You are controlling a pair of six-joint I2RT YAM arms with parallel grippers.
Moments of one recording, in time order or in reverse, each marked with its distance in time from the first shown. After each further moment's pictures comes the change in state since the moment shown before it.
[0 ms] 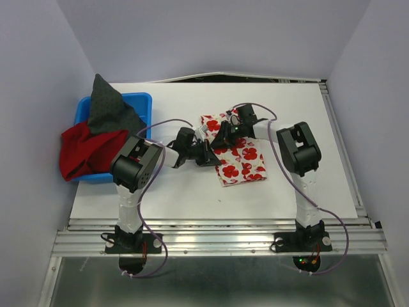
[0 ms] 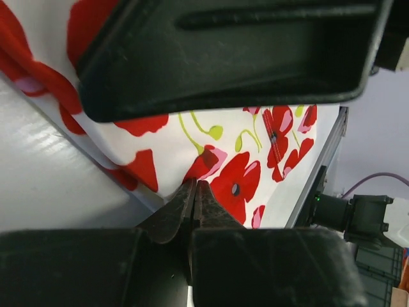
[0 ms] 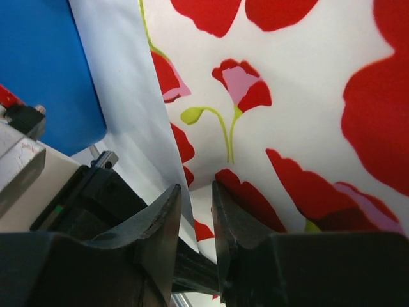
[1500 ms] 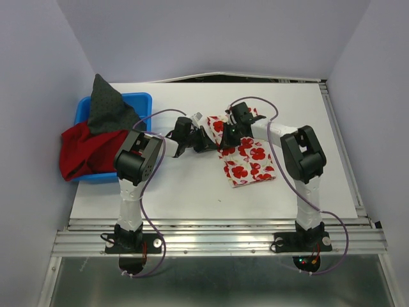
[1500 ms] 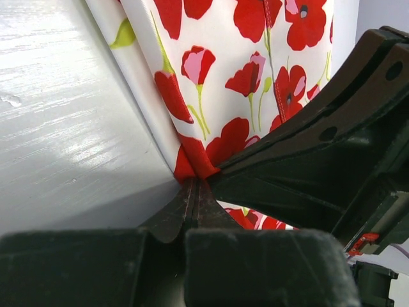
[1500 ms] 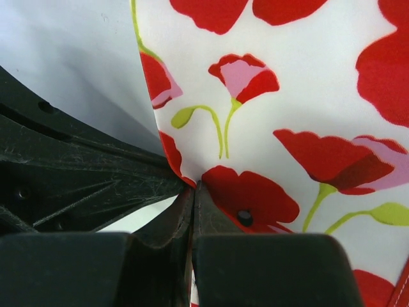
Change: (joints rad) left arm 0.063 0.107 0.178 -0.011 -0.100 -0.029; right arm 0.079 -0.134 -0.008 -0.209 0.378 -0.218
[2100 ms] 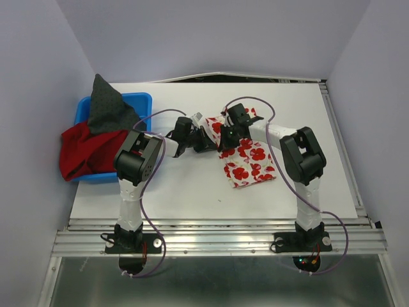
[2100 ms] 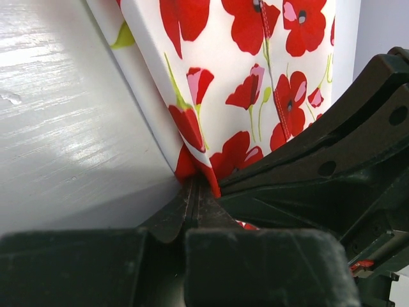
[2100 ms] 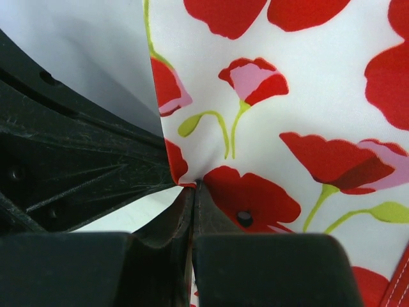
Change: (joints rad) left arm -0.001 -0.004 0.000 -0.007 -0.003 0.000; right arm 0.024 -0.019 -0.011 -0.015 0.047 -0.085
